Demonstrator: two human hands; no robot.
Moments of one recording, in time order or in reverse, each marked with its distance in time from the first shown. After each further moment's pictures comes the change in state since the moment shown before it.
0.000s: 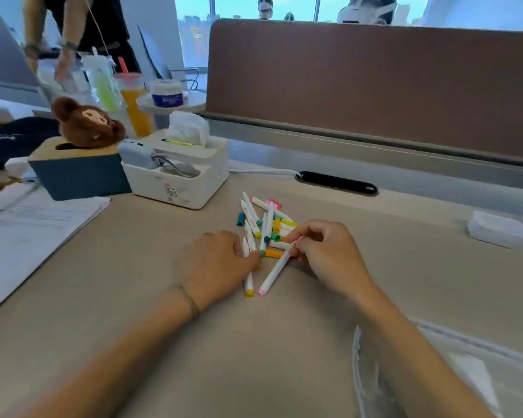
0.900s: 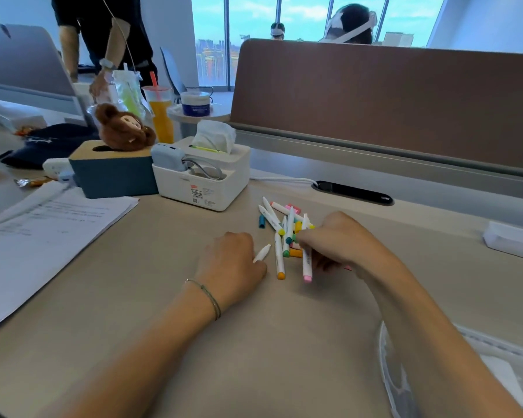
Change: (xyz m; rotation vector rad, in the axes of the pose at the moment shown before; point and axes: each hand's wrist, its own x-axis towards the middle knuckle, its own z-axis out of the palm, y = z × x) left_hand -0.020 -0.007 -0.027 0.196 -0.088 0.050; right_hand 0.006 -0.045 0.005 -0.302 -0.171 0.126
